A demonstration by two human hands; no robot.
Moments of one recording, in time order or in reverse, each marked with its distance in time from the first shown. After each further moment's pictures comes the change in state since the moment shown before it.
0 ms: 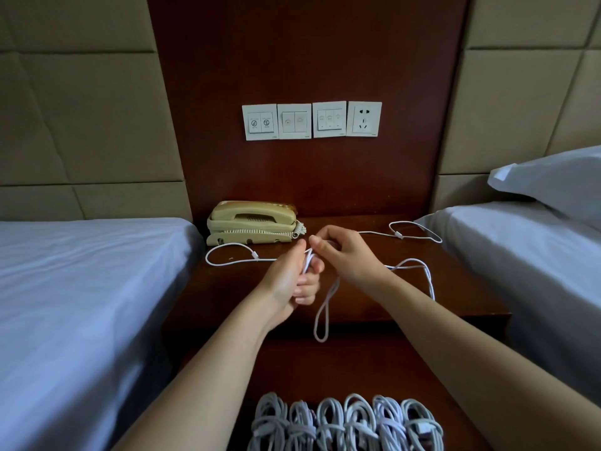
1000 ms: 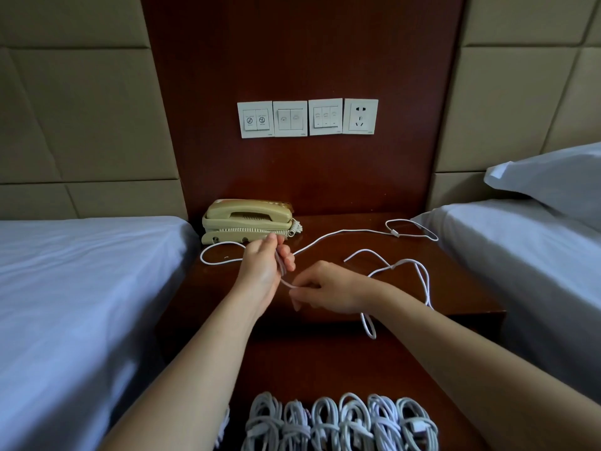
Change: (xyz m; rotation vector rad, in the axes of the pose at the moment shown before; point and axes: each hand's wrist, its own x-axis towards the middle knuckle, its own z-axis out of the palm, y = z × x) left_hand 0.024 -0.001 -0.018 -0.194 0.346 0.278; right_hand -0.018 -0.012 0.004 -0.380 -0.561 0.063
